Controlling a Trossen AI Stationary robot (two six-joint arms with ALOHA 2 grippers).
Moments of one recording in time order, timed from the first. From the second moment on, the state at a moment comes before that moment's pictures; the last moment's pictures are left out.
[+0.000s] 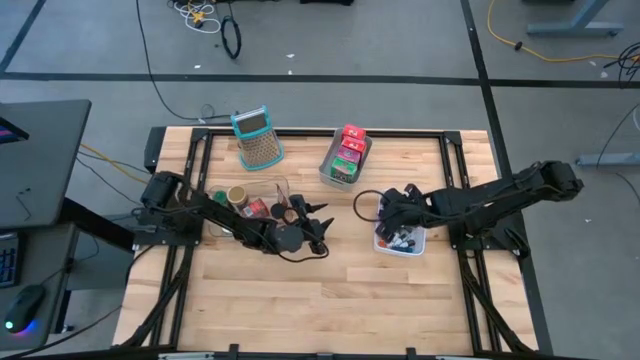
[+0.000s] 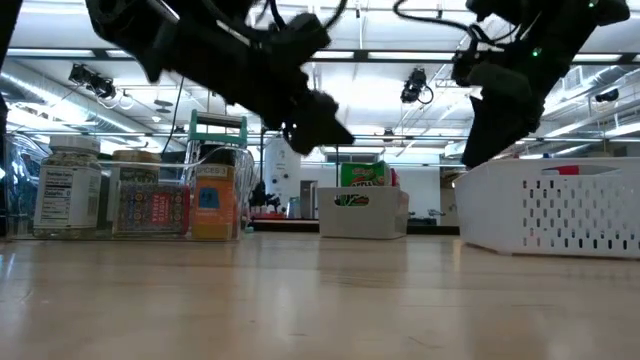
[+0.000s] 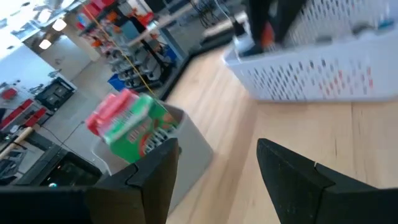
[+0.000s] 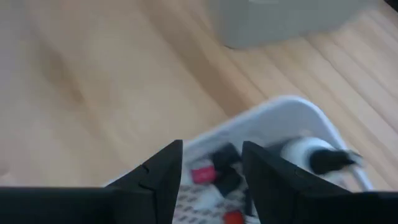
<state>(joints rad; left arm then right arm) -0.26 1.84 0.87 0.61 -0.87 0.27 0.15 1.24 0.76 -0.63 0.44 0.68</state>
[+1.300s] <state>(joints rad) -0.56 0.38 0.80 -0.62 -0.57 -0.04 0.22 1.16 0.76 0.00 0.41 -0.07</state>
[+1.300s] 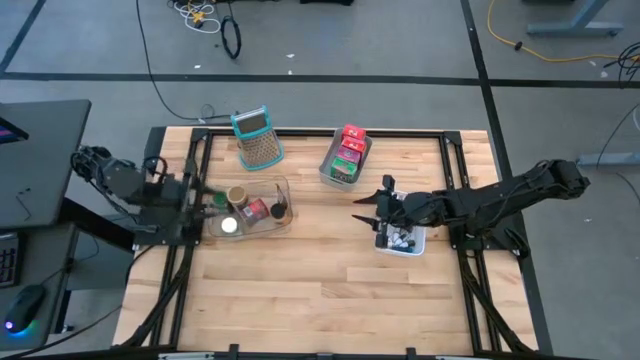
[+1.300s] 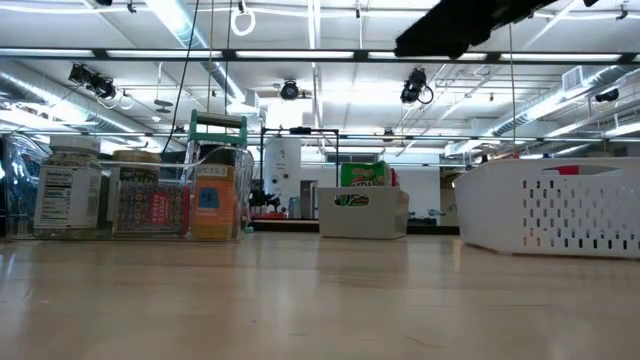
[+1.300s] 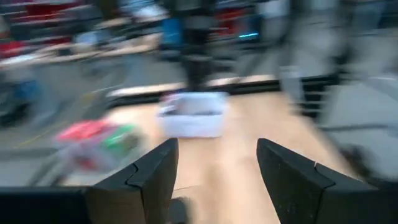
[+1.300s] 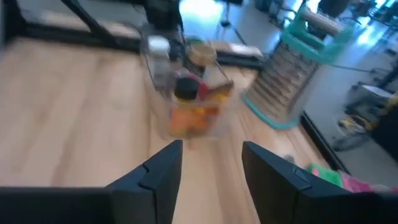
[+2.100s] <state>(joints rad) -0.48 0.22 0.27 0.13 -0.13 0.17 0.11 0.96 0.76 0.00 0.11 -0.15</state>
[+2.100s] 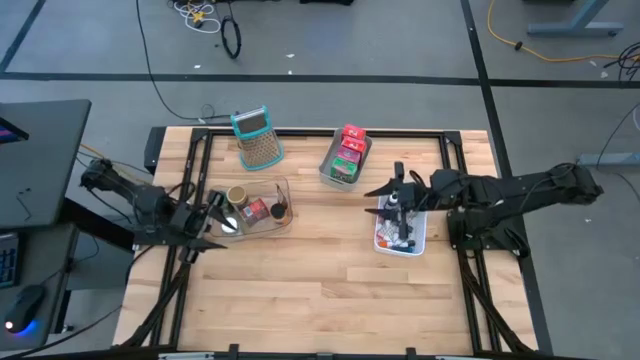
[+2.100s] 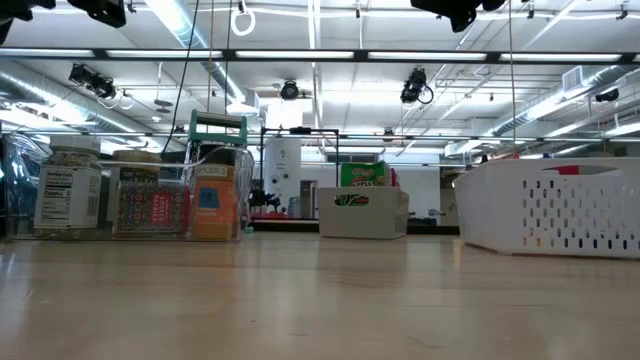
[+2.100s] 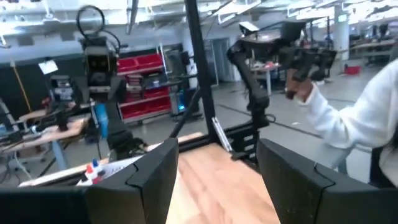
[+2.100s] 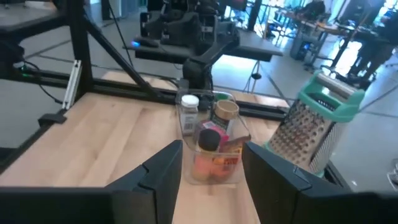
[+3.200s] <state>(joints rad) -0.15 0.21 0.01 0.36 -0.03 0.08 -0.22 0.69 0.46 0.24 -0.10 -0.16</state>
